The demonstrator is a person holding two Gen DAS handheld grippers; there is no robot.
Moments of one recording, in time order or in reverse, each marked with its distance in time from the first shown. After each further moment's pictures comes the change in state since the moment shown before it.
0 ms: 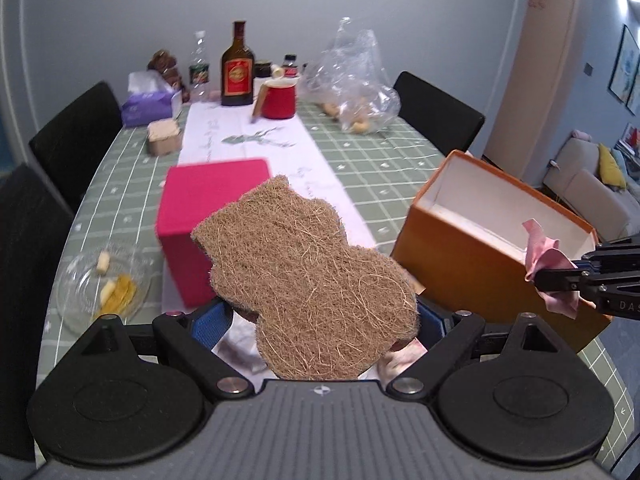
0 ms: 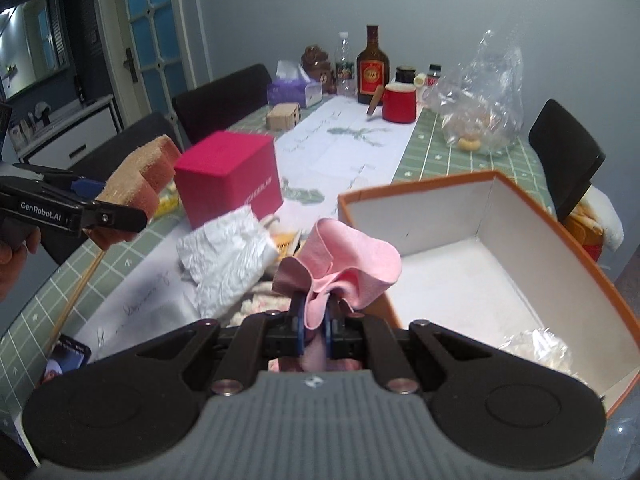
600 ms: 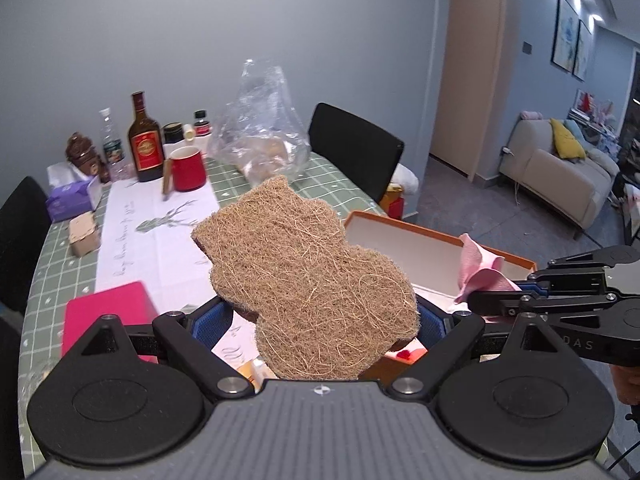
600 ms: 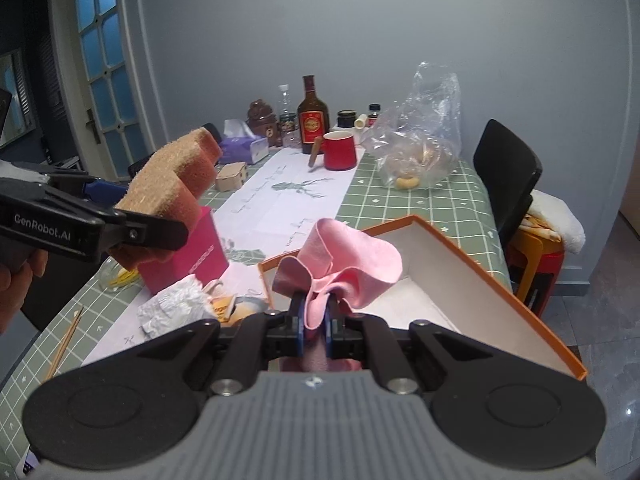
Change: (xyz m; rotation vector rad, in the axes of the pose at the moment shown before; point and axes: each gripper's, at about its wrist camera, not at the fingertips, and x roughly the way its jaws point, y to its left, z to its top) left arm 0.022 -0.111 0.076 0.179 -0.059 -0.095; right arm -0.039 -0.061 0.020 0.118 -0.125 -0.087
